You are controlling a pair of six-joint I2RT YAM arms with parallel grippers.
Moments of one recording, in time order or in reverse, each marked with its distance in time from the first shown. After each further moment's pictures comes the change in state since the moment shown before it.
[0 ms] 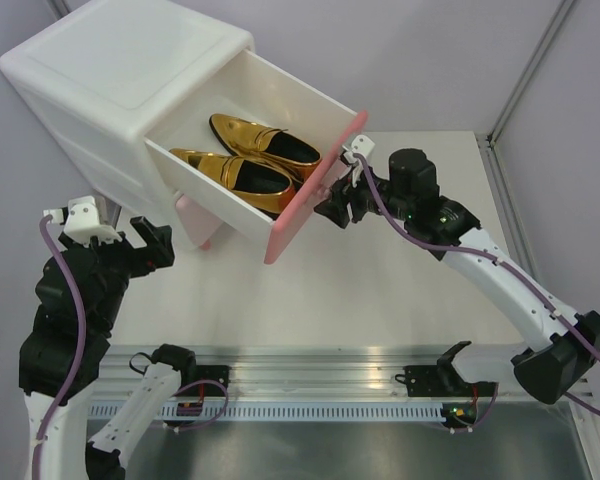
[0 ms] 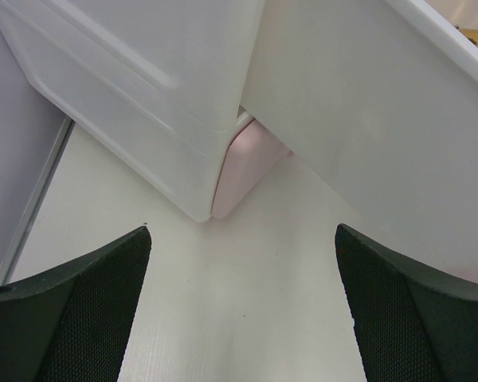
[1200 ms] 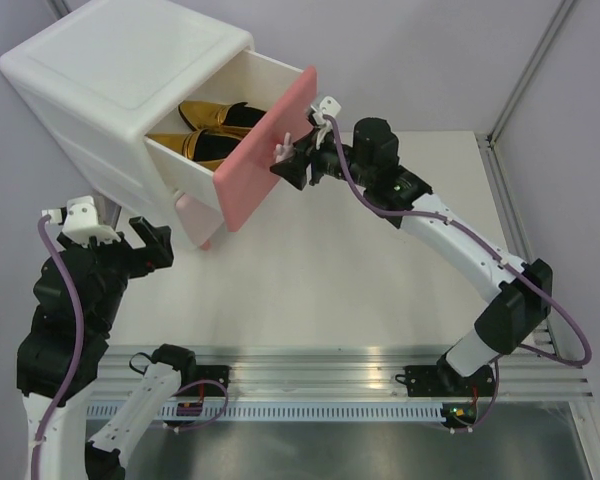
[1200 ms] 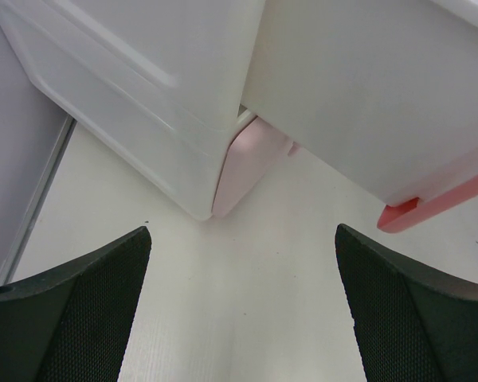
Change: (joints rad) left arm 0.000 0.010 0.021 -0.017 -0.001 0.000; right arm 0.052 0.295 0.262 0.261 -0.037 0.103
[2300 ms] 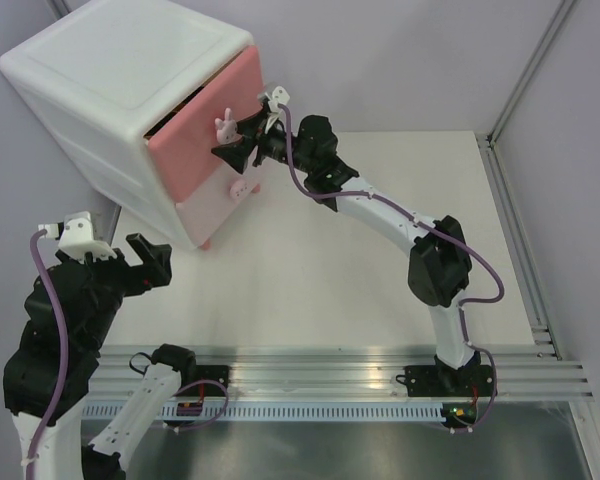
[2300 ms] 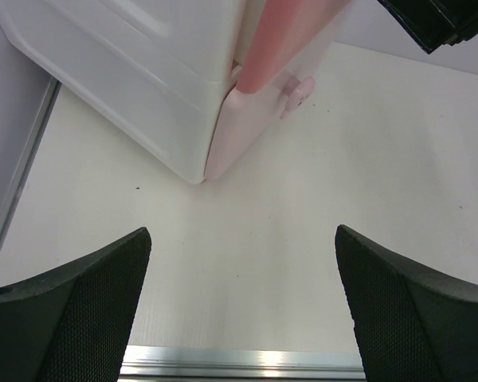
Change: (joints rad) left arm 0.000 -0.034 0.048 -0.148 0.048 -0.041; right arm 0.082 0.491 0.344 0.442 -0.023 0.182
